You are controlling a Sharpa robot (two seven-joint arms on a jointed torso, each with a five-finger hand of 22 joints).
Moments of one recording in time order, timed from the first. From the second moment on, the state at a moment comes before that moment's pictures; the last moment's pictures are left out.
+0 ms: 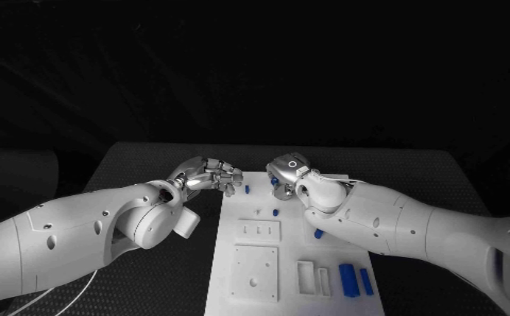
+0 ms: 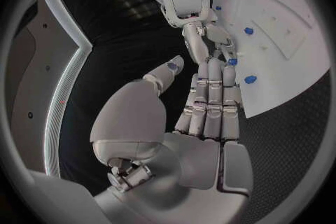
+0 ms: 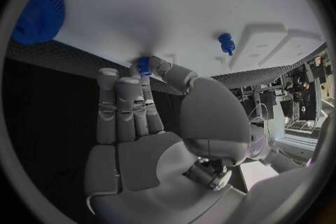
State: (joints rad) left arm 1.28 -0.79 -0.20 1.50 -0.22 -0.25 0.23; left_hand 1.14 -0.12 0.49 -0.20 0.10 0.79 0.17 0.44 0.38 1.19 0.10 0.19 0.15 1.03 0.05 0.61 0.55 0.04 0.84 -0.05 0.50 1.31; right arm 1.15 -0.41 -0.14 1.02 -1.95 -0.43 -0.28; right_hand 1.12 -0.22 0.88 -0.26 0.05 0.93 0.14 0.36 0.45 1.24 0.08 0.06 0.13 1.30 -0.03 1.17 0.66 0.20 1.23 -0.02 0.83 1.31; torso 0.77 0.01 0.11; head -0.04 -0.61
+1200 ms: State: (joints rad) left arm 1.28 -0.80 -0.20 1.47 -0.22 -0.24 0.23; left_hand 1.13 -0.12 0.50 -0.20 0.10 0.79 0.17 0.44 0.38 1.19 0.10 0.18 0.15 1.03 0.05 0.61 0.55 0.04 0.84 -0.05 0.50 1.31; right arm 1.23 -0.70 -0.06 1.23 -1.75 -0.38 -0.23; right_hand 1.04 -0.30 0.75 -0.26 0.05 0.84 0.16 0.31 0.42 1.11 0.13 0.07 0.07 1.29 0.01 1.16 0.62 0.20 1.21 0.00 0.81 1.31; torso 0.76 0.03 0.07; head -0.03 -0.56
